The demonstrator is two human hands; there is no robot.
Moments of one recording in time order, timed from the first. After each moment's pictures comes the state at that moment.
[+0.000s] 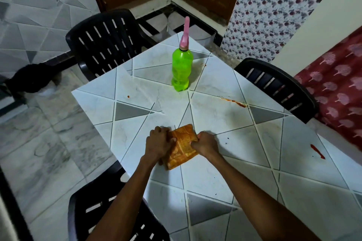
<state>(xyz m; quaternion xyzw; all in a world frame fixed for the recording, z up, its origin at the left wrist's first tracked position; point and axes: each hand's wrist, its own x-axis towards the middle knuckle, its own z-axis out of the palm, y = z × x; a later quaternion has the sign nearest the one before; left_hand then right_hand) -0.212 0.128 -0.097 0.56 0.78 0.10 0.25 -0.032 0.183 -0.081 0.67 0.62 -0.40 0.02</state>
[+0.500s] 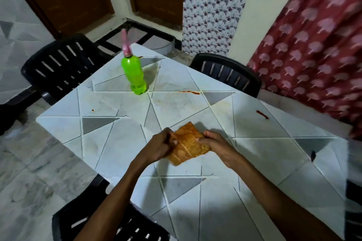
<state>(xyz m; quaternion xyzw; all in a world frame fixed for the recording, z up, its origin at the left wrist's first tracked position) -0.104 0.088 0.005 0.61 0.60 0.19 0.49 0.132 0.094 0.009 0.55 0.41 -0.67 -0.28</state>
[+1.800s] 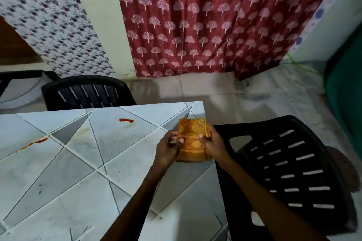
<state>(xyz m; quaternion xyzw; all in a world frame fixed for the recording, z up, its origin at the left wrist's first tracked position) 0.397 0.058 -0.049 0.63 0.47 0.19 0.59 0.558 -0.029 -0.054 0.79 0.24 -0.35 -0.44</state>
